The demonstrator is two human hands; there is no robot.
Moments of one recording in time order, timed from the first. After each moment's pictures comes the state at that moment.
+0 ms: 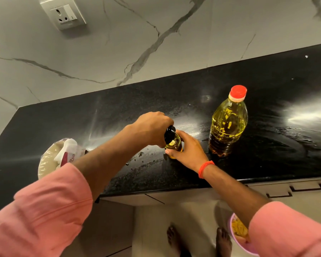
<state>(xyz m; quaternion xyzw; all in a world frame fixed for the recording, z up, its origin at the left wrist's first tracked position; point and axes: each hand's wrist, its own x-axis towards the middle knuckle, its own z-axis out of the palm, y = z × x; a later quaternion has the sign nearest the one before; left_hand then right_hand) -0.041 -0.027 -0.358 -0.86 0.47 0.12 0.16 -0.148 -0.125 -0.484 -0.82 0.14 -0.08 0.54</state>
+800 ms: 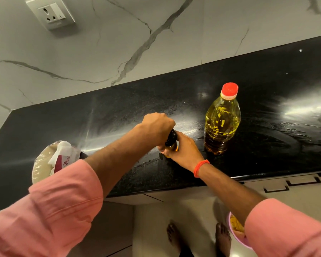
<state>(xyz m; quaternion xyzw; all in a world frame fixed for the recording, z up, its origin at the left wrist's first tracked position) -0.052 -0.059 -0.367 -0.85 0.44 0.15 0.25 -0.149 -0.125 -0.484 -0.82 0.18 -0.06 0.54</state>
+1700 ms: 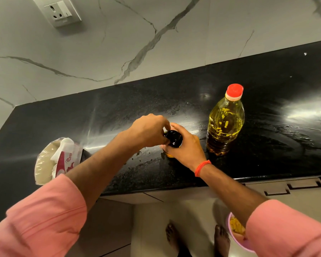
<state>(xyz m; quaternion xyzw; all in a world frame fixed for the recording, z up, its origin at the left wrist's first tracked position) -0.051 -0.025 -0.358 -0.90 0.39 0.18 0.06 -0.147 -0.123 -0.480 -0.81 0.15 -0.14 0.56</state>
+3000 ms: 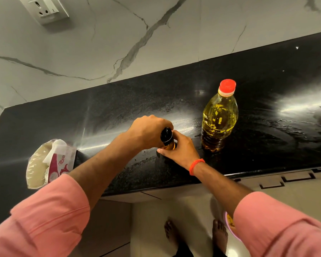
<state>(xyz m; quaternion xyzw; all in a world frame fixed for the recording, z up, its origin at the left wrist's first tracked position) -0.055 -0.032 -0.375 -0.88 0.44 0.14 0.10 -0.143 -0.125 -0.516 -0.80 0.17 -0.09 0.56</state>
